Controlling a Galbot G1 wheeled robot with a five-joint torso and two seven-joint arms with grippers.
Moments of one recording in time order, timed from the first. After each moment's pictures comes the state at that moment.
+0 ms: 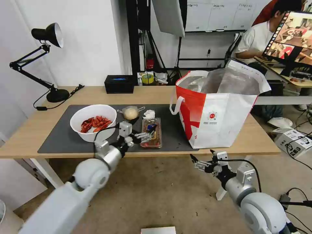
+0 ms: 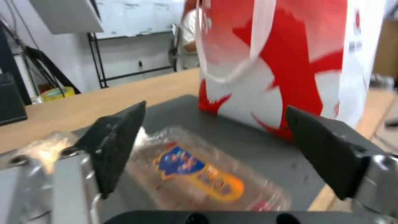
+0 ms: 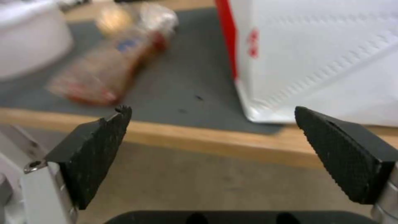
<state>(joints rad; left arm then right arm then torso) 1.00 -0.87 -0.16 -1.92 -0.62 0.08 0.24 -1.48 1.04 0.45 2.24 0.68 -0.43 0.09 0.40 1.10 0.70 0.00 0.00</state>
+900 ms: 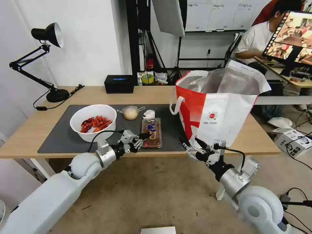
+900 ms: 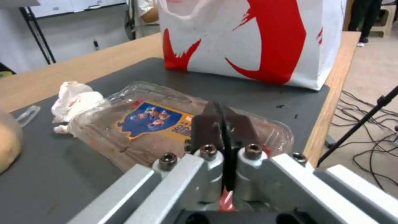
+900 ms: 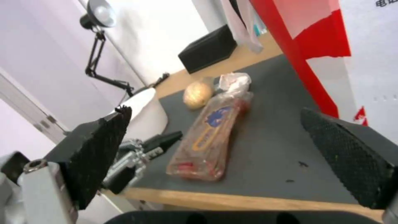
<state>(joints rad) 0.83 -0.83 0.03 -1.72 -0.61 0.02 0.41 -1.40 1.02 0.43 2.24 1.07 -0.28 0.04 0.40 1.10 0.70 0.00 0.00</state>
